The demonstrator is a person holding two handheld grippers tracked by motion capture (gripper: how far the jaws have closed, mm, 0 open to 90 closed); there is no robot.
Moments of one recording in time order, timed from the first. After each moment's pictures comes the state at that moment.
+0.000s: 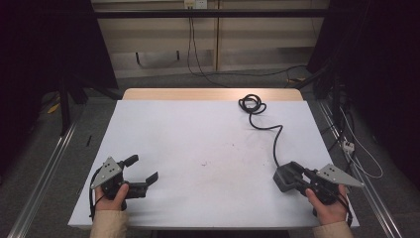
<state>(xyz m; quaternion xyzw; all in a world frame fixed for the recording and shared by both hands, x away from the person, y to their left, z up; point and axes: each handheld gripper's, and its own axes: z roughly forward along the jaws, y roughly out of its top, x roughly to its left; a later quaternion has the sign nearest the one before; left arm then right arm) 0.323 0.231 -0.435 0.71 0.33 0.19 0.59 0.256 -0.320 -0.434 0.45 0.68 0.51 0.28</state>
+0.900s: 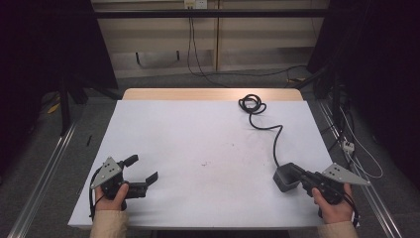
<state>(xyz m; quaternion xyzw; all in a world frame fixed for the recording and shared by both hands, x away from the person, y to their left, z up) 0.323 0.231 -0.436 0.71 0.33 0.19 0.59 0.254 -0.332 -0.431 0.44 0.69 0.51 0.26</state>
